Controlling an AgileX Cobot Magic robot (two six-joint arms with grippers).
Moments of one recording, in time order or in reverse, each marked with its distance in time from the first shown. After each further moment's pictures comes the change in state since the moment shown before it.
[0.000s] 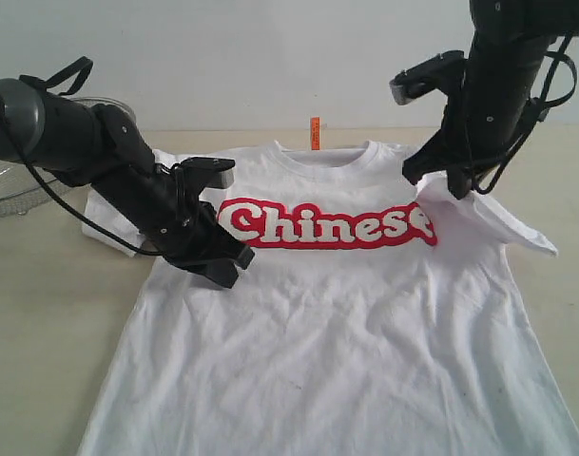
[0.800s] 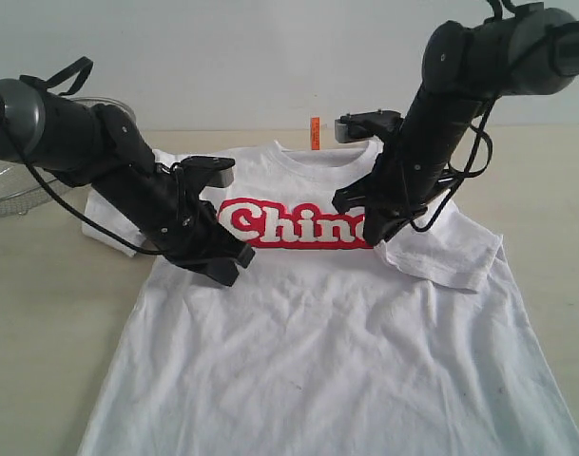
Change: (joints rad) left arm 0.000 0.000 0.000 -0.001 -0.012 0.001; right arm 0.032 0.181 -0.041 0.414 -0.060 -0.158
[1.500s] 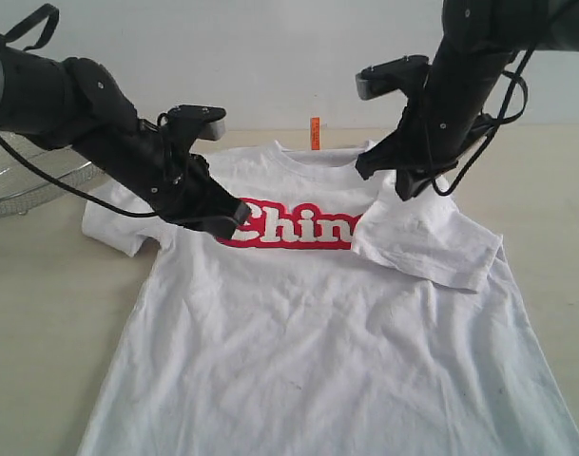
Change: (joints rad) left arm 0.009 -0.108 -0.010 0.016 -0.038 -0.005; right arm 0.000 -0.110 -0.003 -0.232 -0.034 0.141
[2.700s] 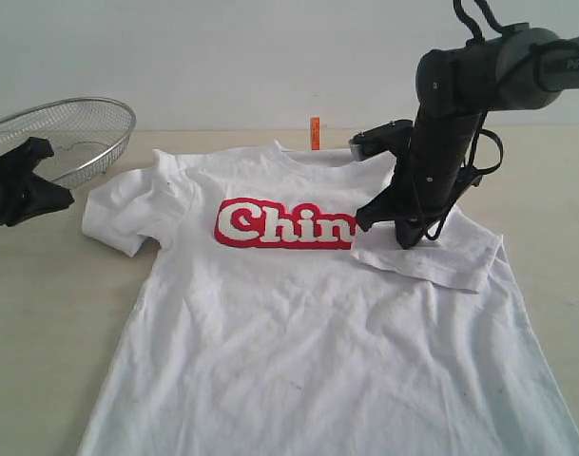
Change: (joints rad) left arm 0.583 -0.105 0.368 -0.996 0.007 0.545; right arm 0.000 0.158 0.000 -0.027 -0.022 -0.016
